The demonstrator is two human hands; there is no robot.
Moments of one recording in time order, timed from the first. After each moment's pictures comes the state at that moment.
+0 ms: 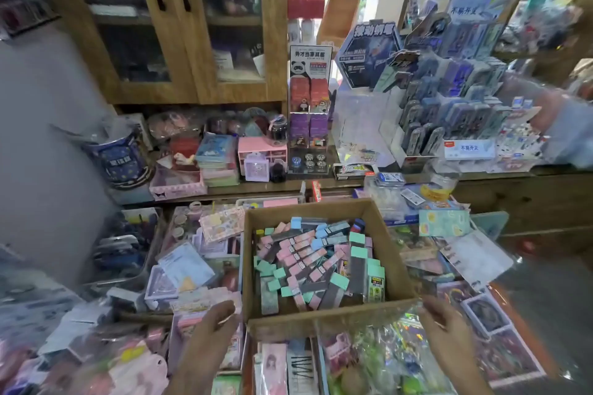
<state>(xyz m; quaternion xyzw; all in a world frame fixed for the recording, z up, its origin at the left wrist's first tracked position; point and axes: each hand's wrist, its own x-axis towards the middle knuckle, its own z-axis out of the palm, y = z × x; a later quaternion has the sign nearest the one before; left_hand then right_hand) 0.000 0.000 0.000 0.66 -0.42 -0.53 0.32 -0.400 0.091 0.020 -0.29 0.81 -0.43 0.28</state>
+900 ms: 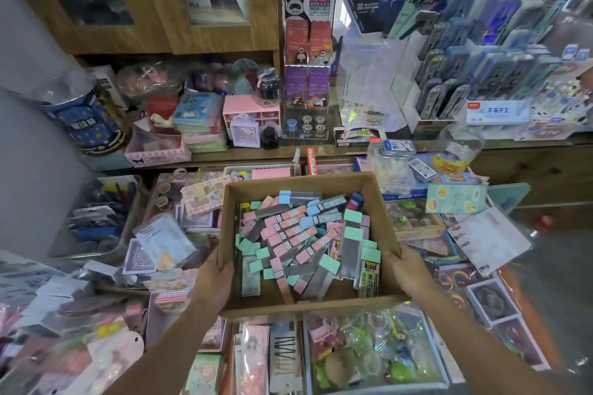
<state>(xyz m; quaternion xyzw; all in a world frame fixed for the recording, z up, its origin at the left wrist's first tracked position) -0.072 -0.072 -0.006 0.73 -0.44 -0.46 0.25 -0.444 -0.036 -0.027 -0.34 0.80 -0.28 0.41</state>
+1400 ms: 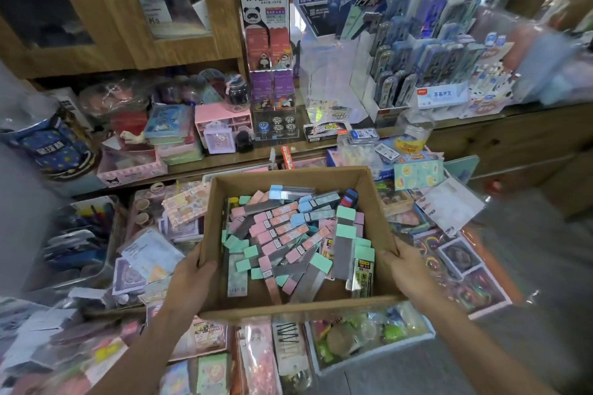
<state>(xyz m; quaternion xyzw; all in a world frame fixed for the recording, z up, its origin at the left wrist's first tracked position) -0.032 -0.063 0.035 0.67 -0.51 -0.49 0.25 -0.403 0.048 0.035 -0.32 0.79 -0.35 0.38</state>
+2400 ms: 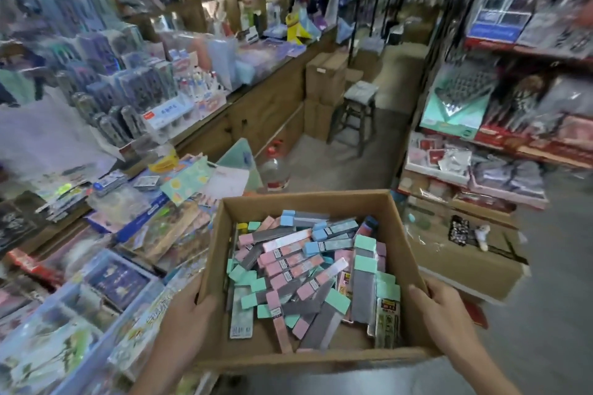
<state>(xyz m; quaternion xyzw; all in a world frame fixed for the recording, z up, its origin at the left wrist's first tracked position) -0.295 0.139 0.109 0.37 -0.76 -0.54 0.03 -0.431 0.491 0.096 0.05 0.88 -0.45 0.12</state>
